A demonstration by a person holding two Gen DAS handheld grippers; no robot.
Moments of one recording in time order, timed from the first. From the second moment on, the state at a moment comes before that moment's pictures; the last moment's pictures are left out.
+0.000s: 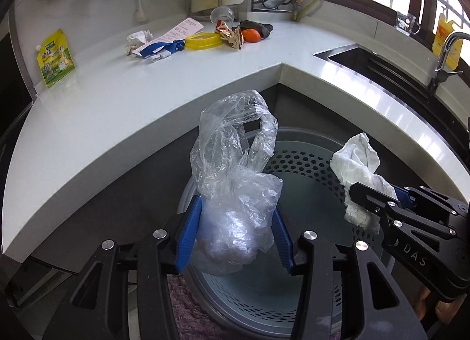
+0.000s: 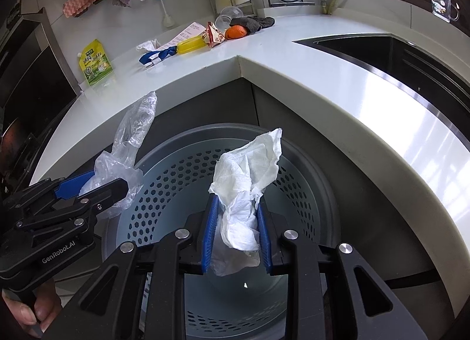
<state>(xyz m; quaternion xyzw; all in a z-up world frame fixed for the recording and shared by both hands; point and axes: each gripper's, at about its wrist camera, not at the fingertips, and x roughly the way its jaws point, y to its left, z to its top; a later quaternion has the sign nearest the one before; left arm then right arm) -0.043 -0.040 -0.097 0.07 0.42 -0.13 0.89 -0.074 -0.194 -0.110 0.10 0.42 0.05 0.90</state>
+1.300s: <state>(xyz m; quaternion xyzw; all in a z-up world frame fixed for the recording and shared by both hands) -0.033 -0.016 -0.083 0.05 0.38 -0.09 0.92 -0.076 -0.203 -0.102 0.11 0.39 0.04 0.91</state>
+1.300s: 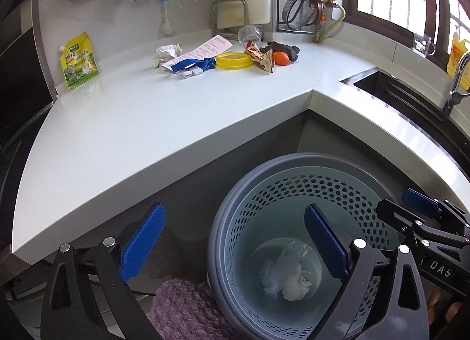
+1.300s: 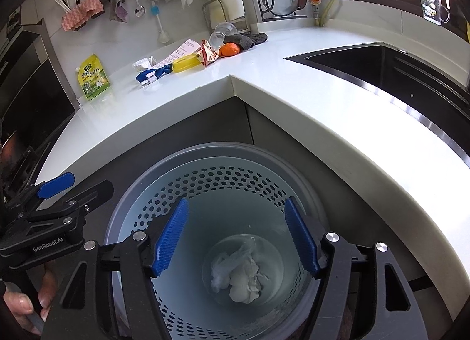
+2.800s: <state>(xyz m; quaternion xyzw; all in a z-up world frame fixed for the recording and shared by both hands) 0.171 0.032 -0.042 0.02 0.35 0.00 0.93 0.175 -0.174 -0.055 0.08 0.38 0.08 0.92</state>
